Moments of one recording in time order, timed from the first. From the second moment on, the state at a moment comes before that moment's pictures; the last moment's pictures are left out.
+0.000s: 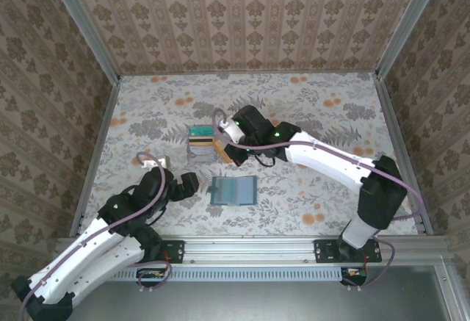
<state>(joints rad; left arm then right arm) -0.80 0.52 0.59 -0.87 -0.28 -0.82 0.81 1.67 1.41 -0.59 -0.13 0.00</state>
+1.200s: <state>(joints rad) -0.79 0.37 0.64 -1.14 -0.37 -0.88 0.82 2.34 2.29 -0.98 -0.07 -0.76</state>
